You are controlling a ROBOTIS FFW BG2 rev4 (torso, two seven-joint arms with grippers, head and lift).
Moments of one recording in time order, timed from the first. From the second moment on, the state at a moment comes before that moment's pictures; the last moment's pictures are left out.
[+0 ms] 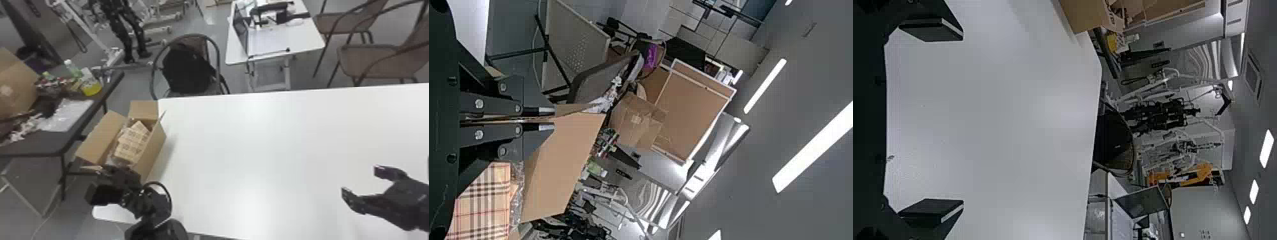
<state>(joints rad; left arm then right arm) -0.03 0.00 0.37 -1.18 0.38 -0.76 0.62 0.18 -0.08 0.04 -1.84 0.04 0.43 0.79</state>
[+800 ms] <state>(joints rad) 0.23 0.09 0.08 -1.49 0.33 -0.90 0.42 0.27 -0.02 -0.04 -1.86 0.08 0.27 0.71</state>
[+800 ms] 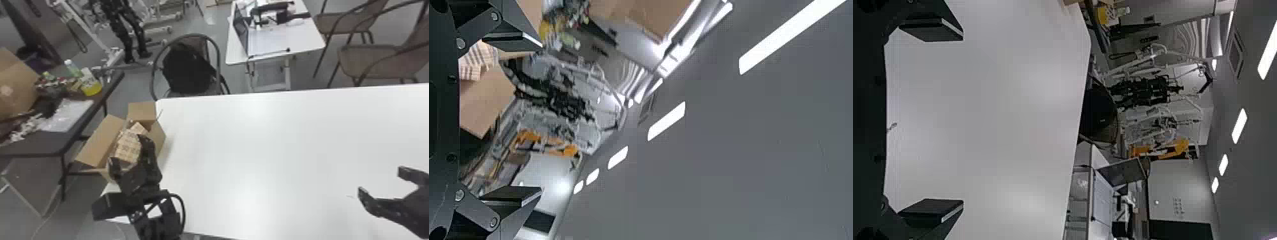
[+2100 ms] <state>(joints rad) 0.53 0.02 0.05 -1.46 0.14 -0.78 -0.02 0.50 0.00 -0.14 -1.74 0.13 -0.22 0.49</state>
